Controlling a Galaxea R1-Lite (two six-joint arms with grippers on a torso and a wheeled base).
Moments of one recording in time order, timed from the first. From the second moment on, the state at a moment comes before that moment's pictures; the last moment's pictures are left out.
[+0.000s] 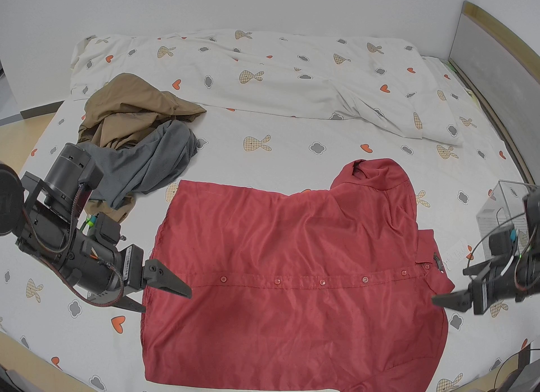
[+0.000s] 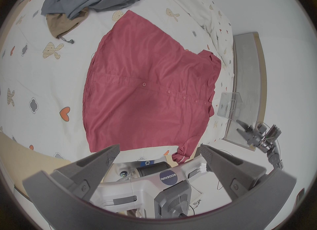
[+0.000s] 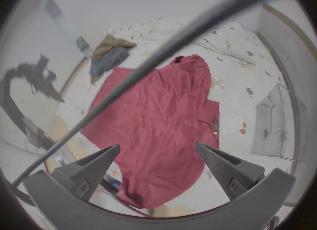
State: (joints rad) left arm -0.33 1.56 -1.07 0.63 -0.44 -0.50; right arm 0.32 1.23 -0.65 0.23 0.09 0.01
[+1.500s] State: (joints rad) left arm -0.36 1.53 -0.82 0.37 -0.44 -0.50; right arm 1.17 1.75 -0.11 -0.44 -0.41 -0.07
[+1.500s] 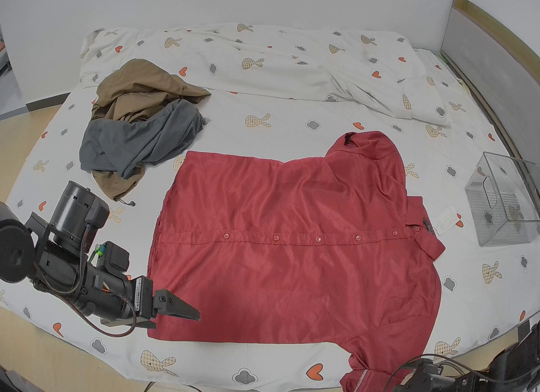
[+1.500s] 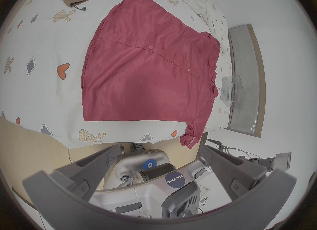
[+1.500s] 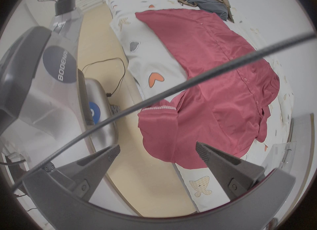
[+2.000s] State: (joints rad) left arm -0.36 1.55 -0.82 0.36 -0.44 -0.50; right arm 1.27 1.91 -0.17 -0.44 -0.50 0.07
